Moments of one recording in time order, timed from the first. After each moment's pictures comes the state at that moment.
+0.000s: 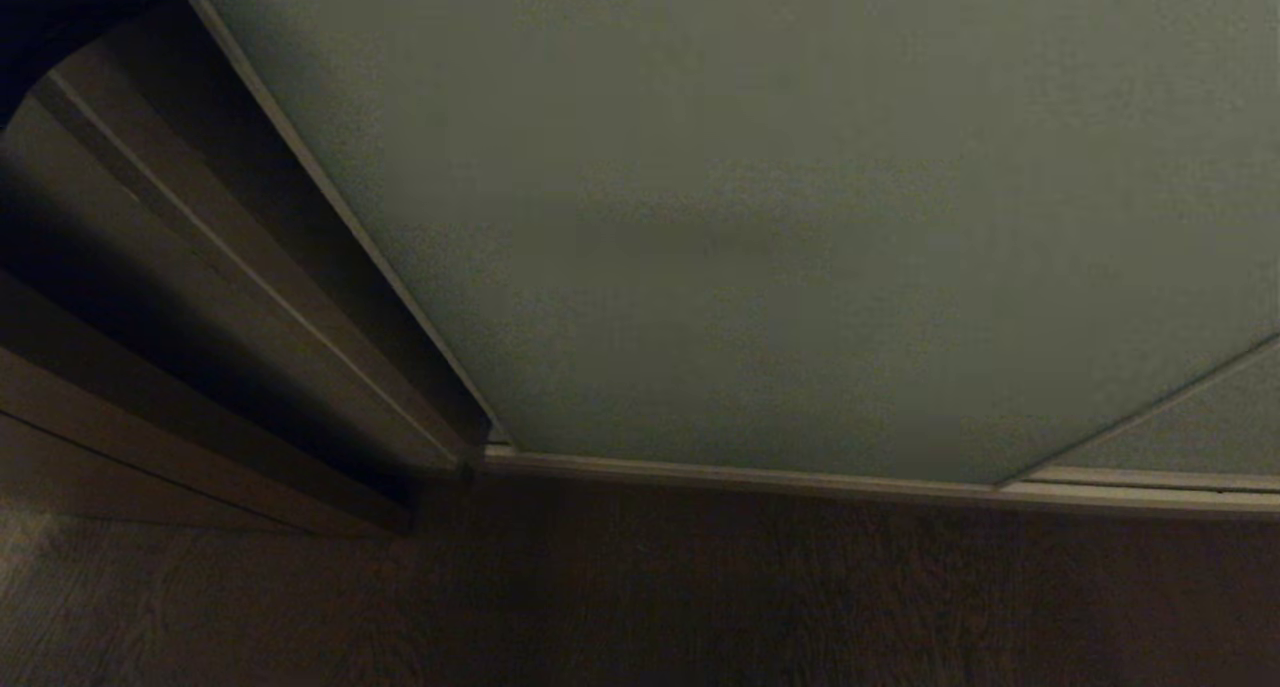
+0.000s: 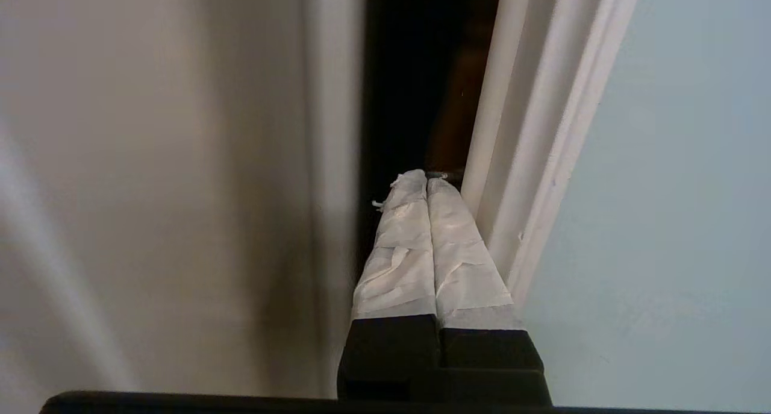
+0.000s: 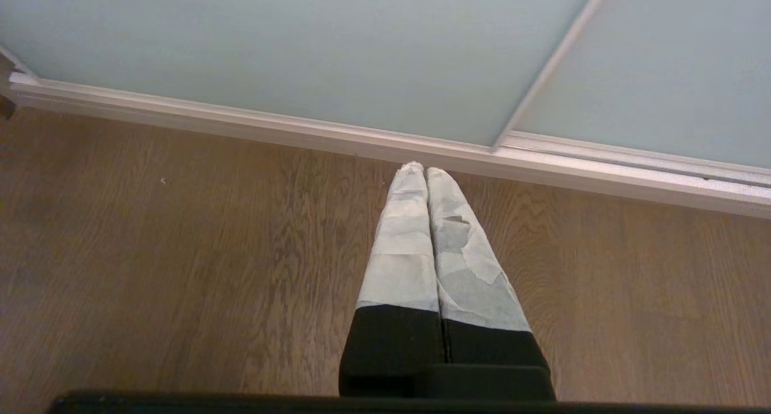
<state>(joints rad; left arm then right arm) -0.17 1.35 -1.11 -0.90 0.08 0.03 0.00 0.00 0.00 0.02 0.00 -0.03</state>
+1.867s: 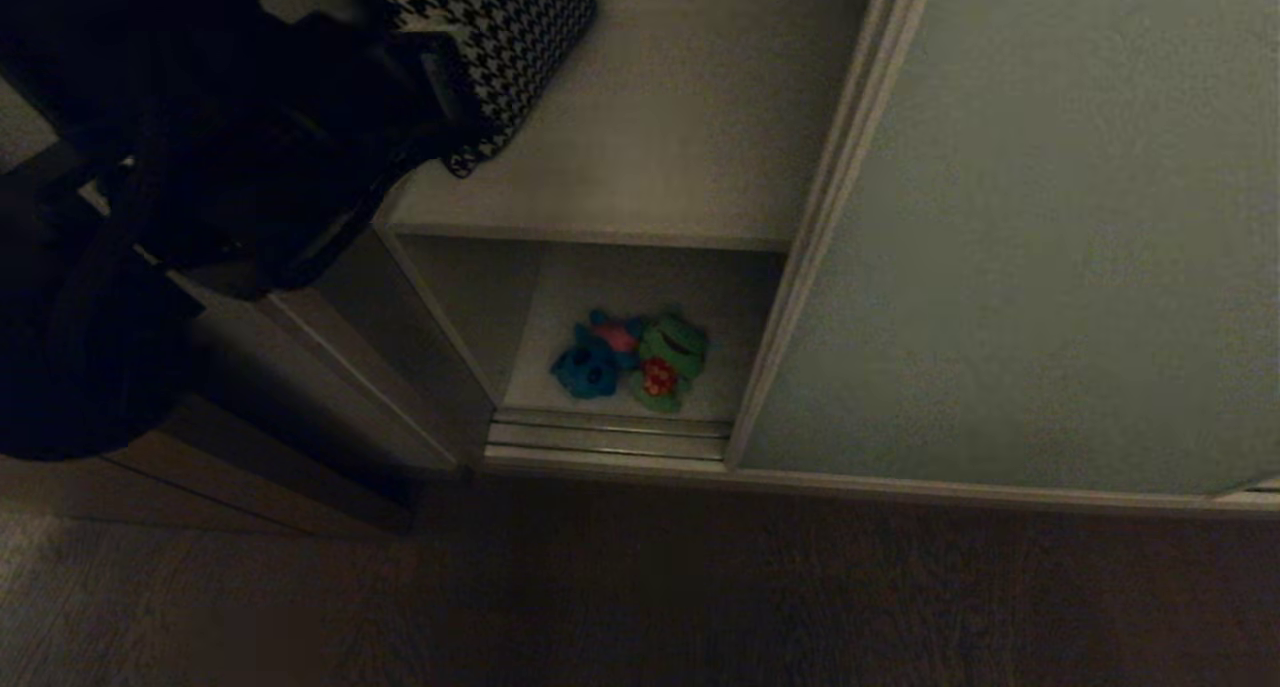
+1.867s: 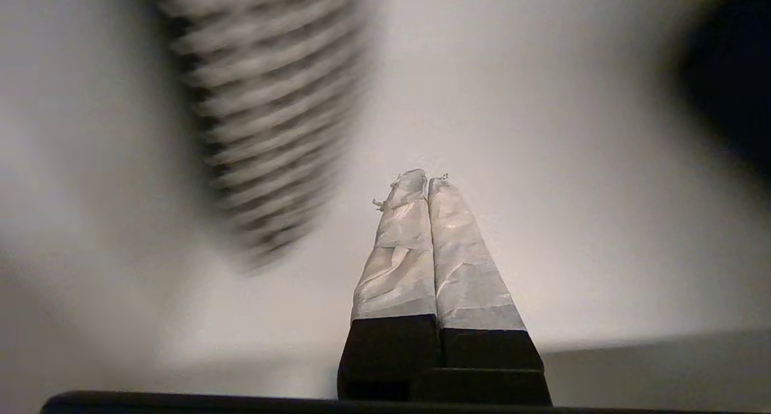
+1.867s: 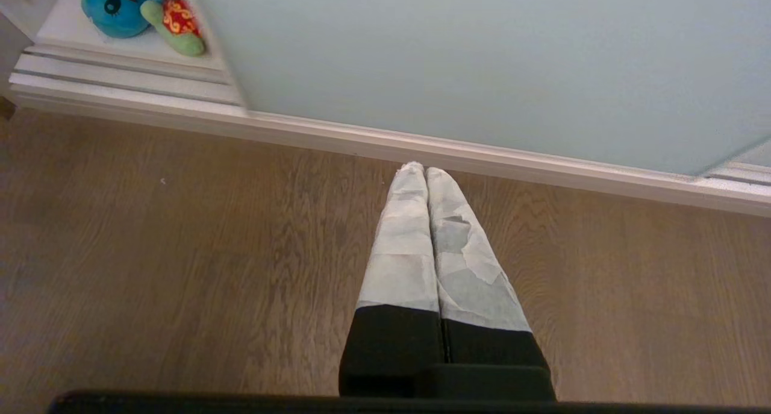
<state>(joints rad) -0.44 1.59 -1.17 -0.88 0.22 0.11 0.00 0.00 0.00 0.02 0.00 -0.03</state>
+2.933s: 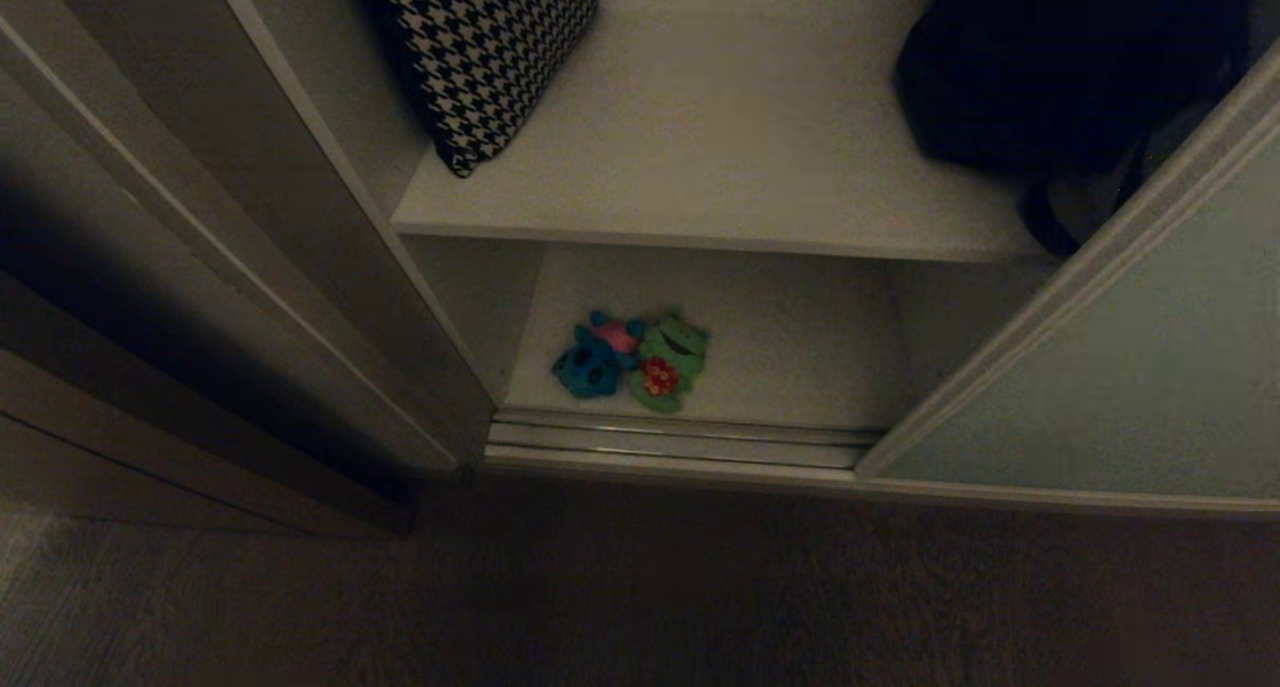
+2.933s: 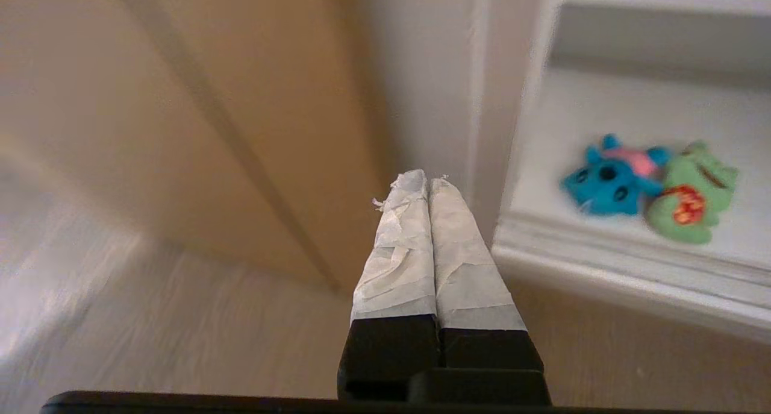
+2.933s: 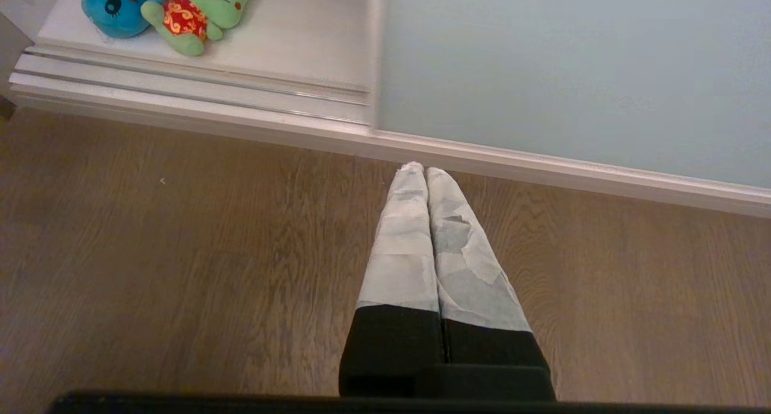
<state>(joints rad) -0.19 0.46 -0.12 -0.56 0.44 0.08 0.00 0.00 0.00 0.02 0.00 -0.03</state>
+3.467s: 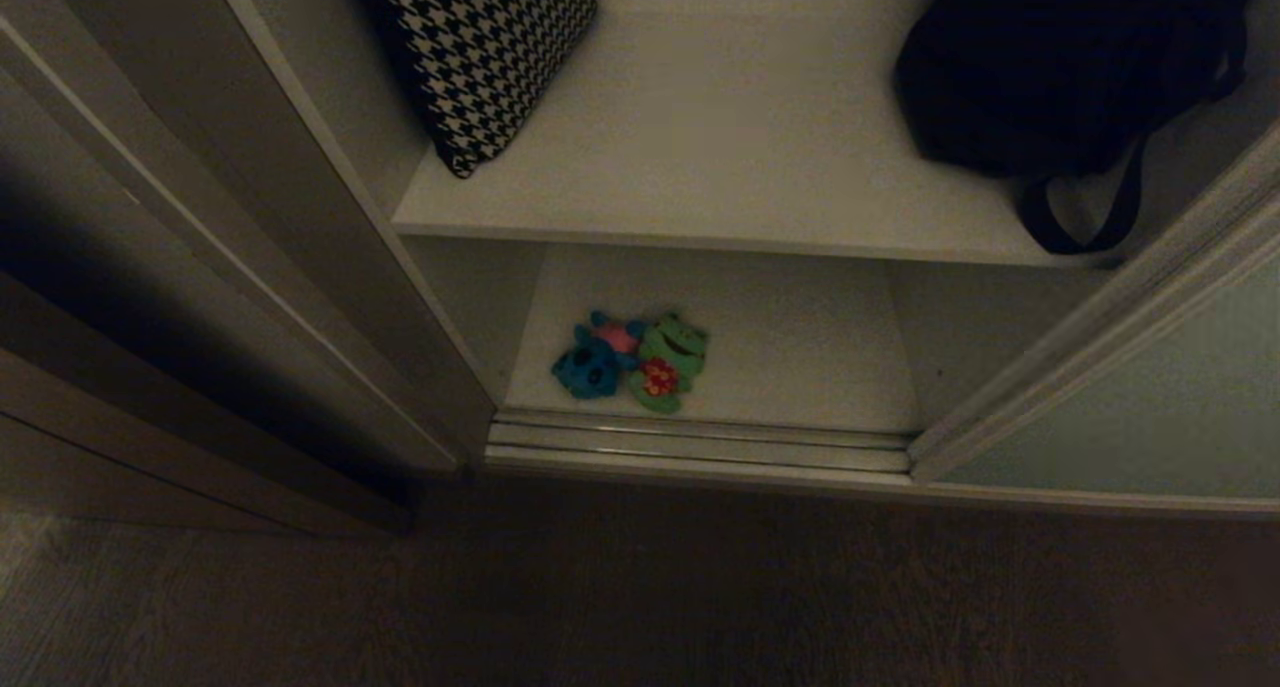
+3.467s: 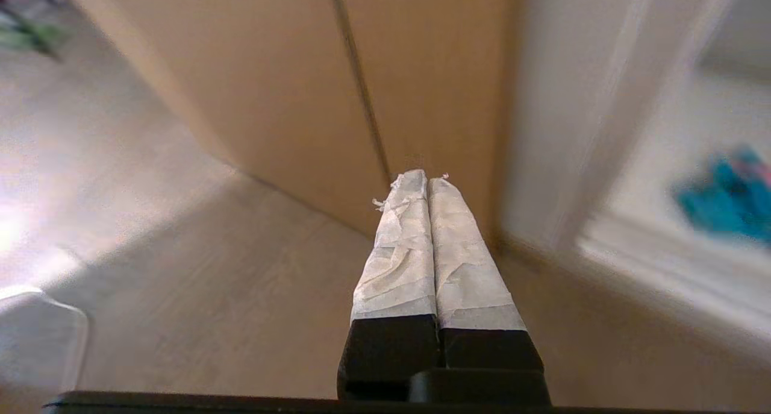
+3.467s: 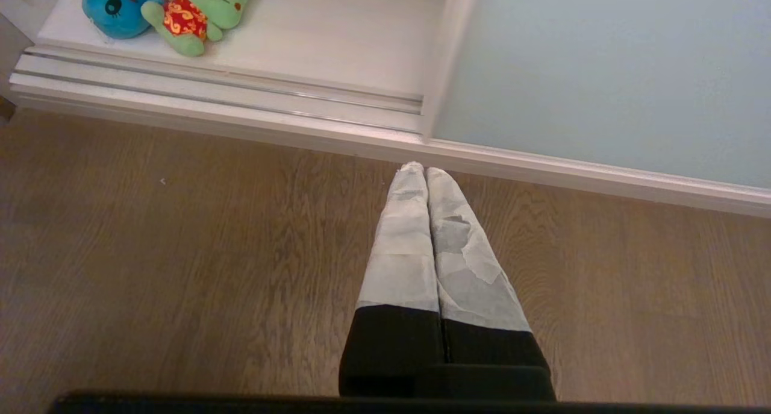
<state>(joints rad) -0.13 0.28 -0.02 -0.45 0.63 0.01 0.00 0.00 0.00 0.02 0.00 -0.03</state>
